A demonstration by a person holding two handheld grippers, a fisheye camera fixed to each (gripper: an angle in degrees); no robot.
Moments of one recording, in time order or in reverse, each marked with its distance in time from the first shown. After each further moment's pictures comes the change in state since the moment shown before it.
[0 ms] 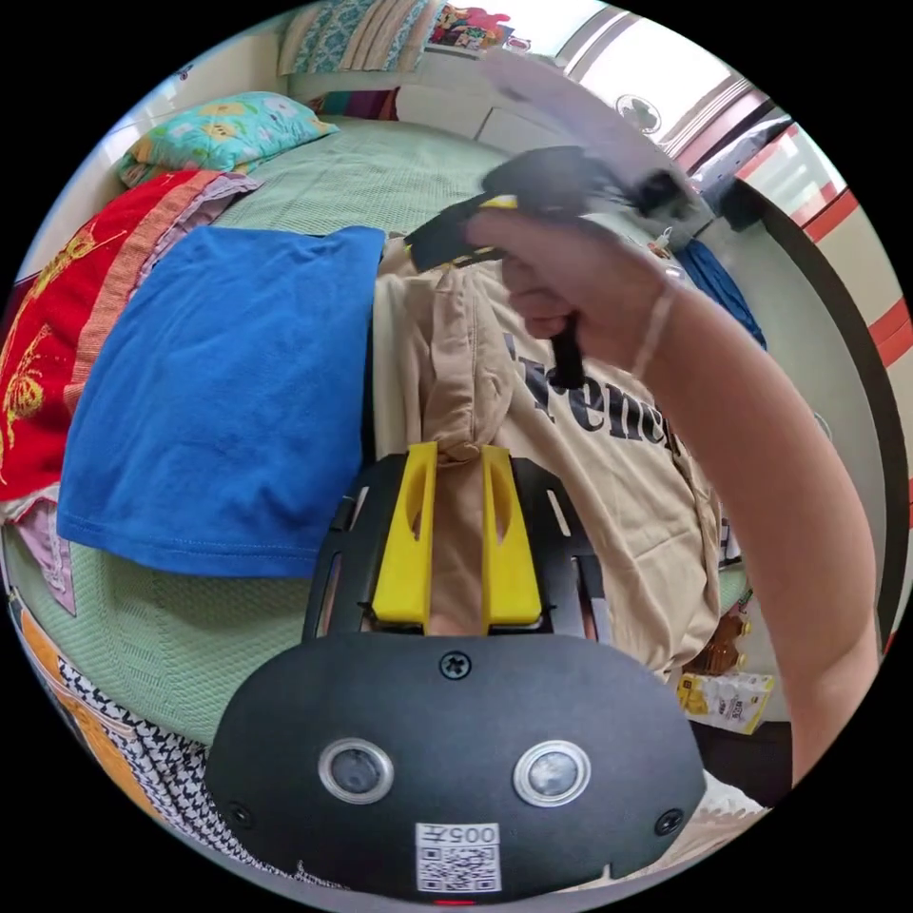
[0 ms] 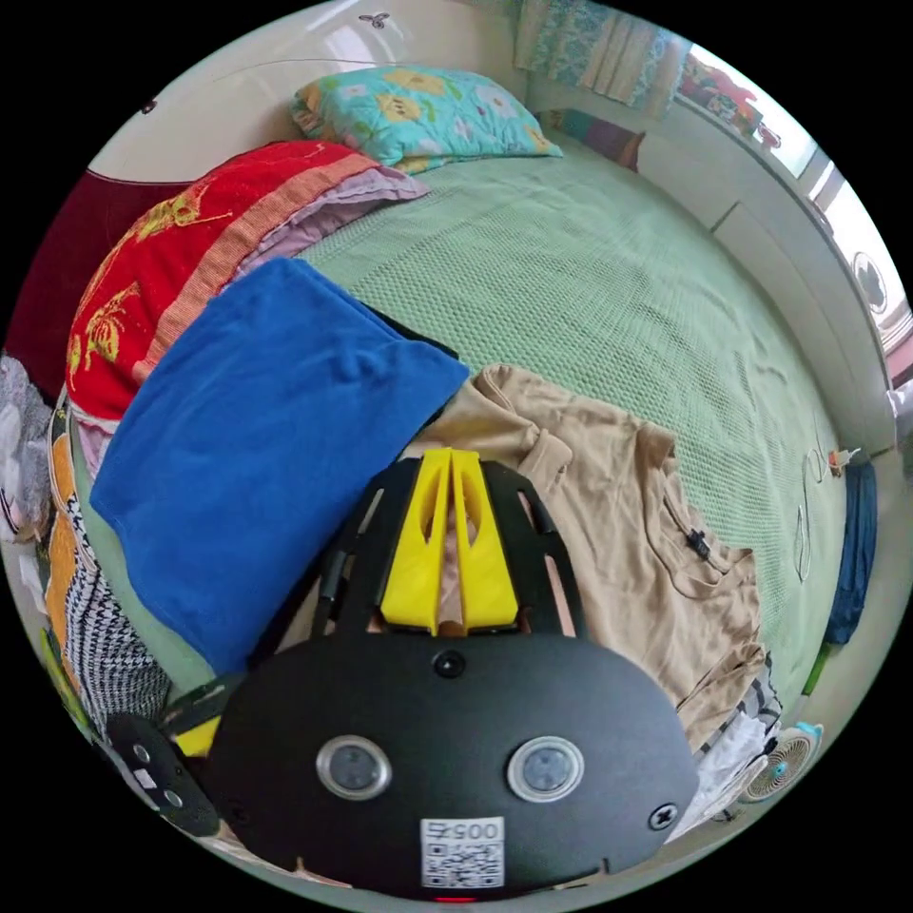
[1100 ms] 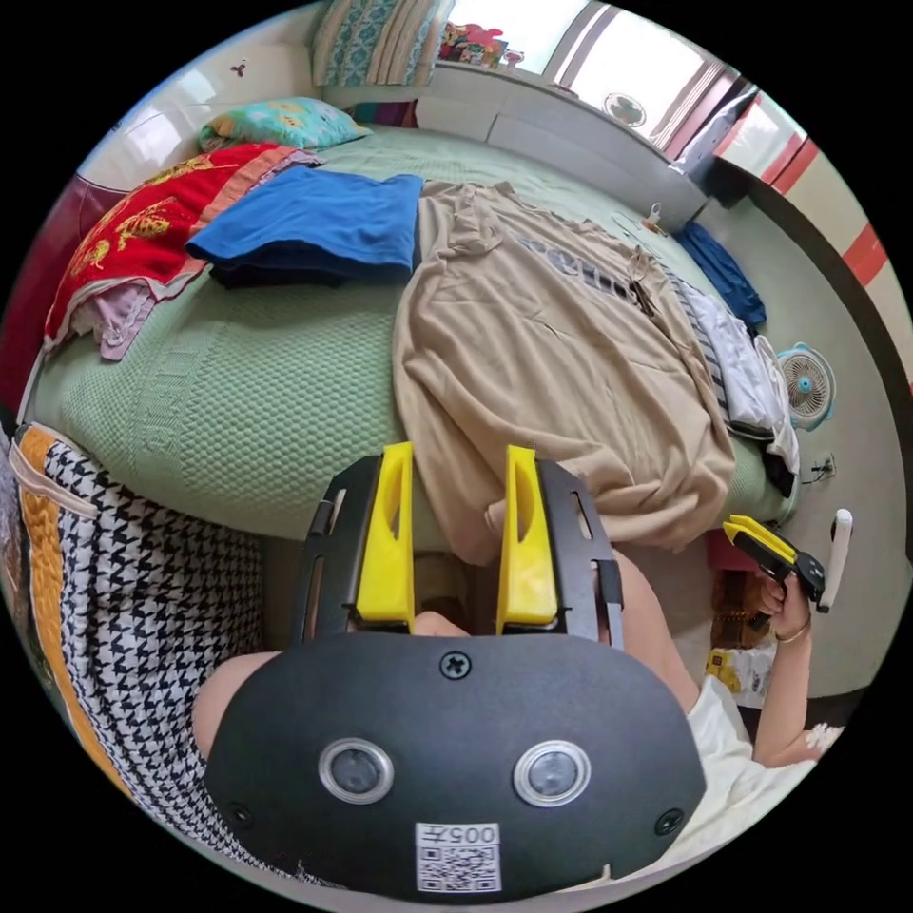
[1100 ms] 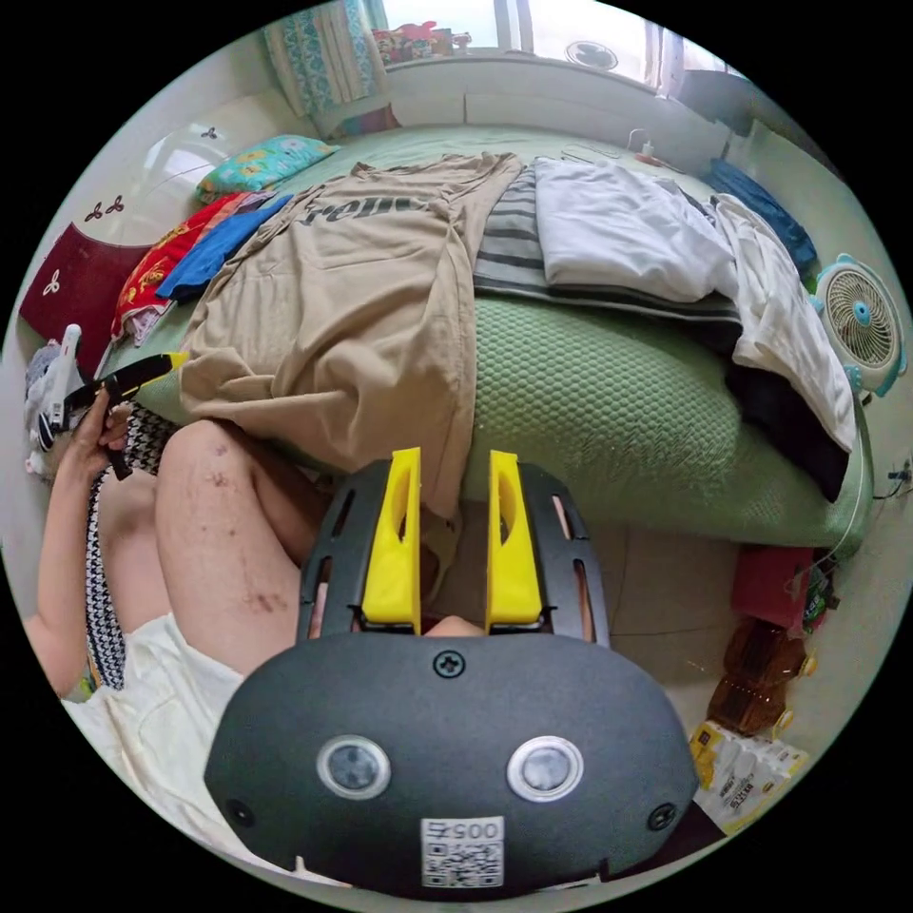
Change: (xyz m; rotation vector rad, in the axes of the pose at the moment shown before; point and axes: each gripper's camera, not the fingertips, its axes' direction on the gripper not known) left arm 0.062 0.342 -0.160 0.046 -0.072 -0.029; right arm 0.064 0.632 -0.131 -0.005 -0.031 0.481
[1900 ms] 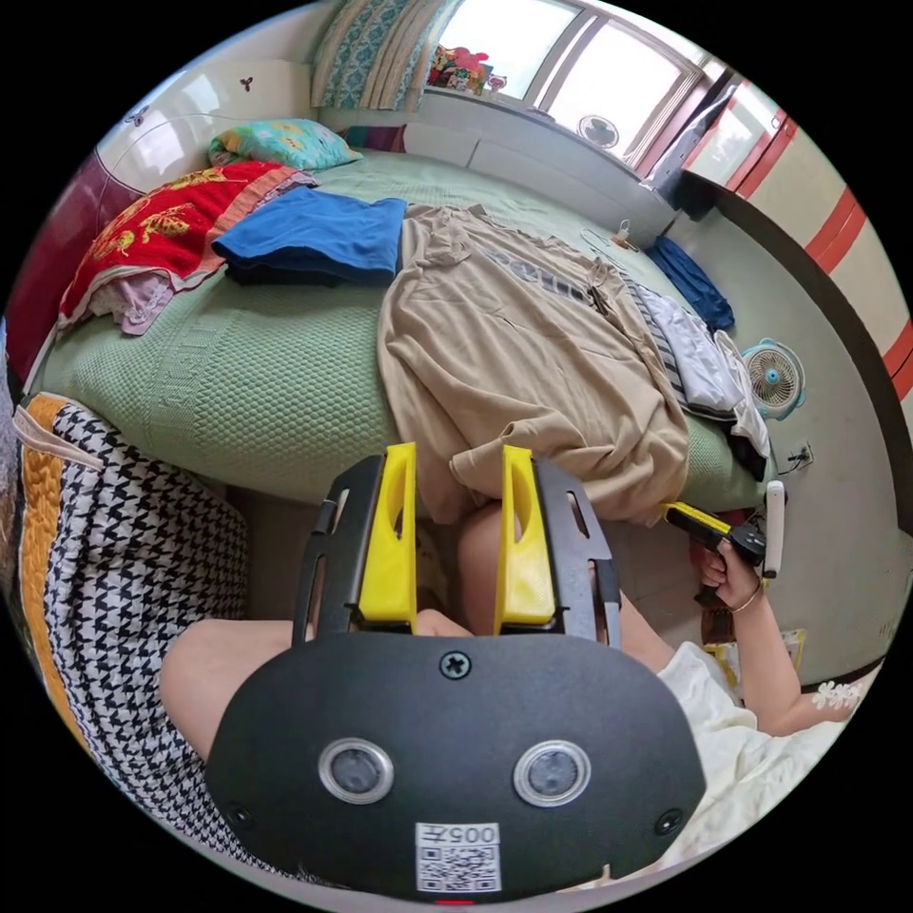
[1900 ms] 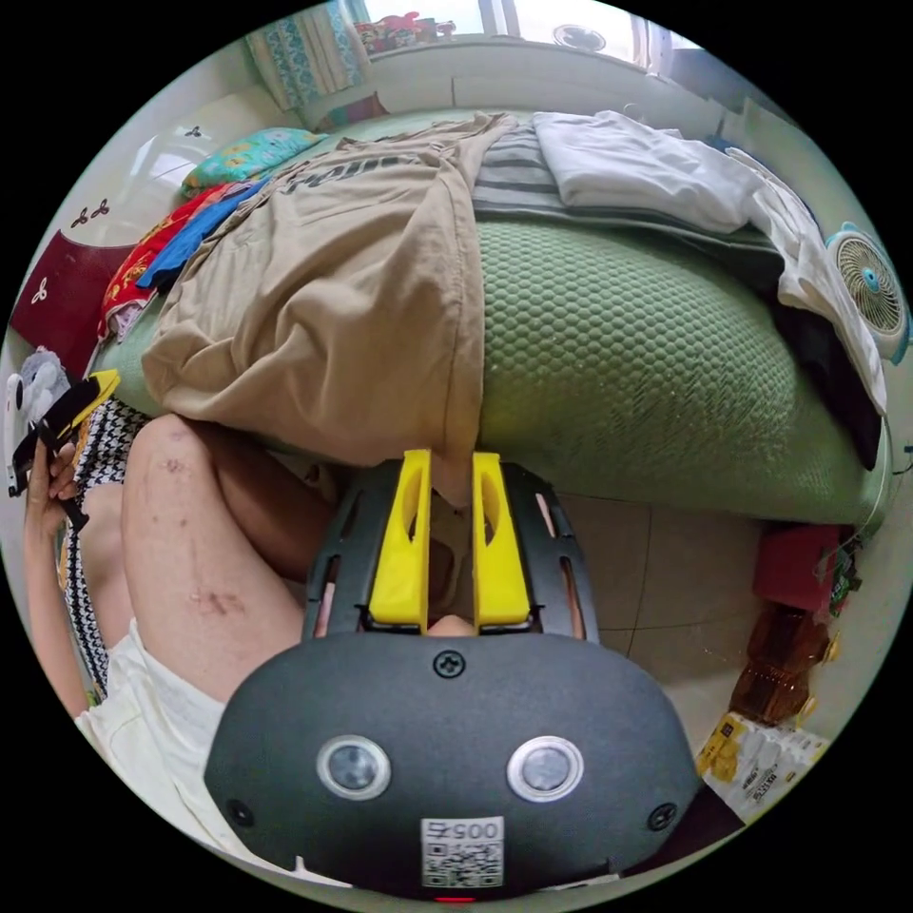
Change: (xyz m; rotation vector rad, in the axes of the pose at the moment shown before) left arm 0.054 0.105 -0.077 0.052 0.027 0.019; right arm 0.032 0.110 0.003 -0.022 -0.001 0.038
